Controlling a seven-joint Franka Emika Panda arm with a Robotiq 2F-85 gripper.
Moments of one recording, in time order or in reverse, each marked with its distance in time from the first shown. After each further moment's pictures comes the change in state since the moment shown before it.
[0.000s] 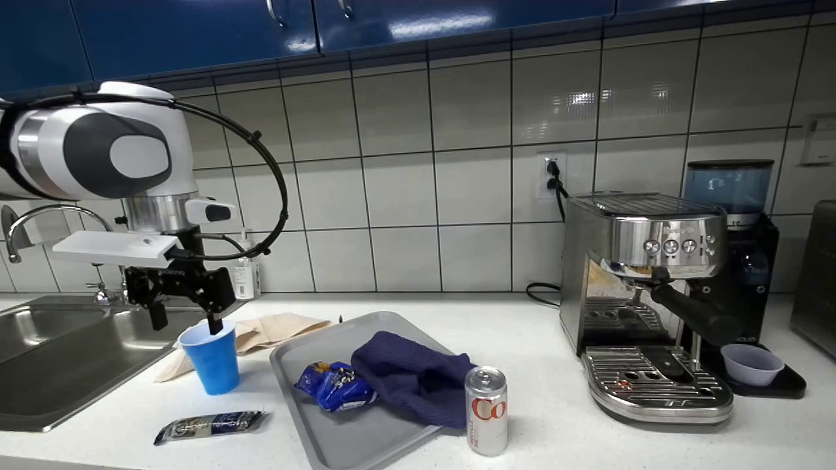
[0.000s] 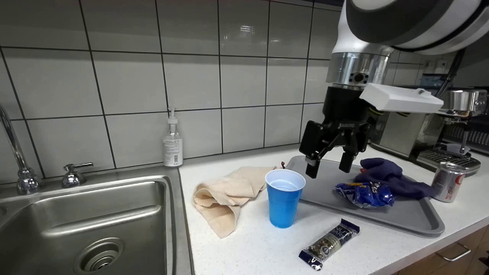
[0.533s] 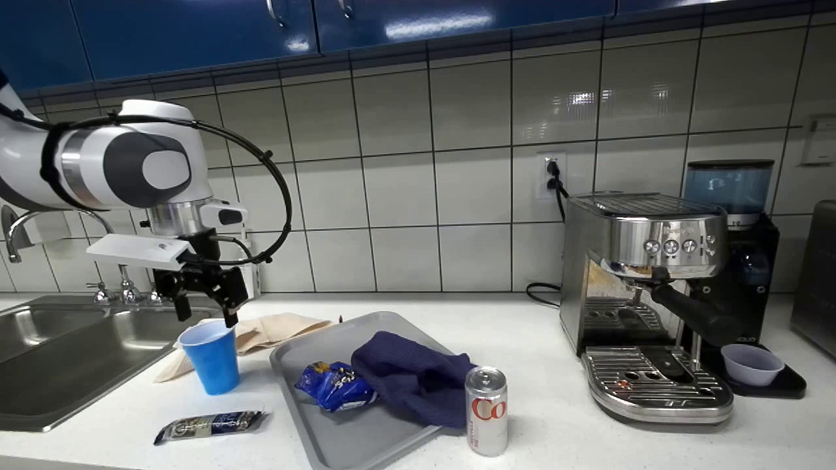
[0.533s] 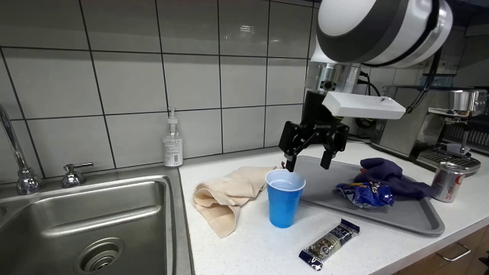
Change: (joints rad) arm -0.017 0.152 0.017 0.114 -0.041 0.083 0.140
